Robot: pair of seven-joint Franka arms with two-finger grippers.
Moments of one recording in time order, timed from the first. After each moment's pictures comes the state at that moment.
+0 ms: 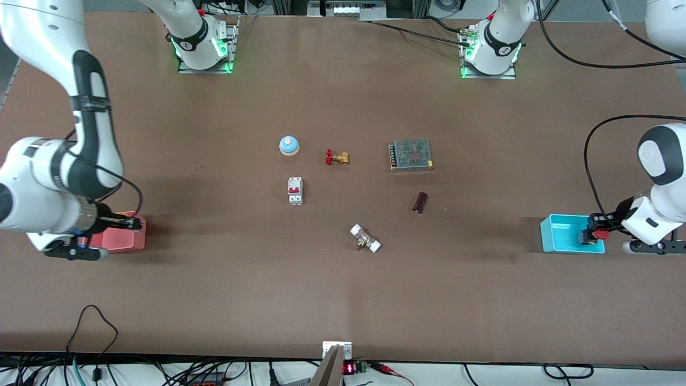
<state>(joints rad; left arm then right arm) 0.24 0.47 -0.02 -1.65 0.04 2.15 0.20 0.13 0.61 -0.29 -1.49 0.15 1.95 -0.14</state>
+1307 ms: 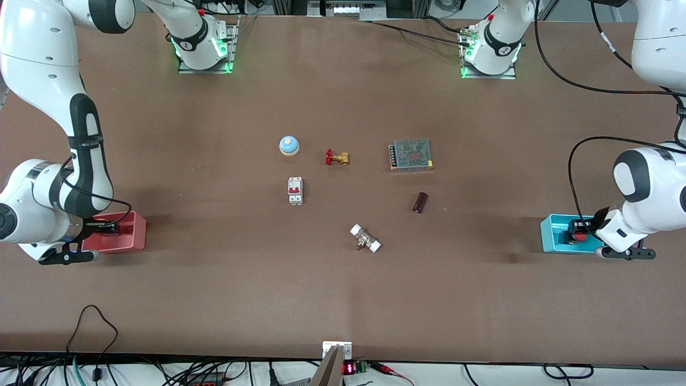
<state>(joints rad) 0.24 0.61 -0.02 -1.66 0.04 2.22 0.20 0.03 0.79 -0.29 -1.44 0.06 2.07 -0.31</state>
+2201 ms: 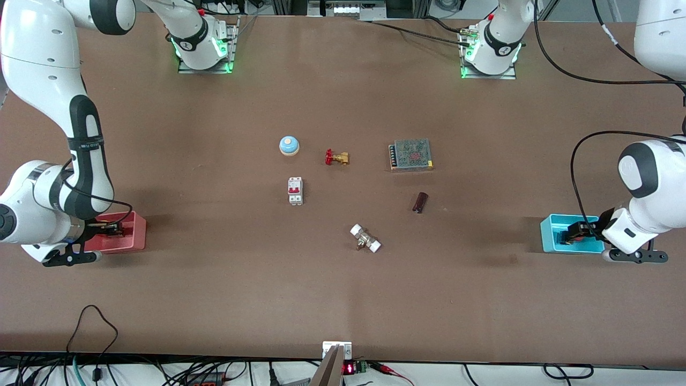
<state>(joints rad) 0.21 0.53 -0.05 -1.64 0.04 2.21 0.15 0.03 0.80 -0.29 -1.44 0.10 2.07 -0.36</state>
